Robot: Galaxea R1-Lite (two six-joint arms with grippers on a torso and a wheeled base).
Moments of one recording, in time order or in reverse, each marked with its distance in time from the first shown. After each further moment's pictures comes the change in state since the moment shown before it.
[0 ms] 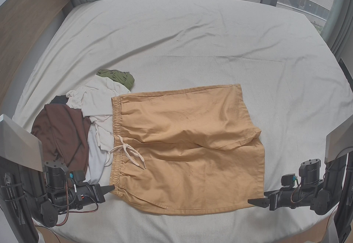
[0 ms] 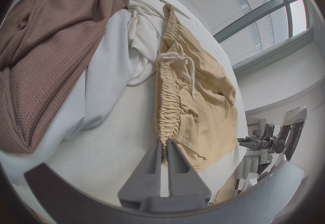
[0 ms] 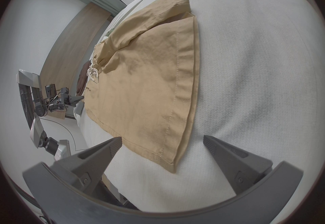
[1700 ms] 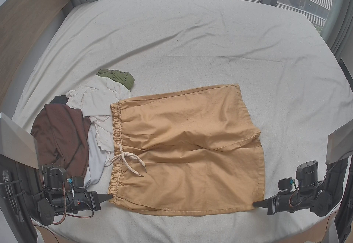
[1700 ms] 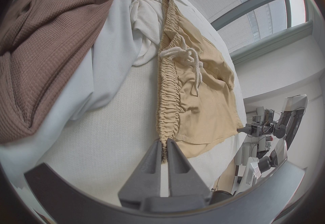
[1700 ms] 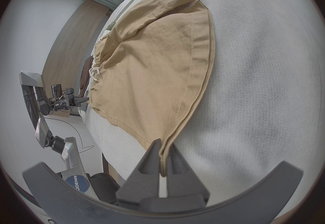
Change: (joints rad) left arm 0.090 0.001 0.010 0.133 -0.131 0.166; right arm 0.052 -0.056 0.000 0.109 -0.007 0.034
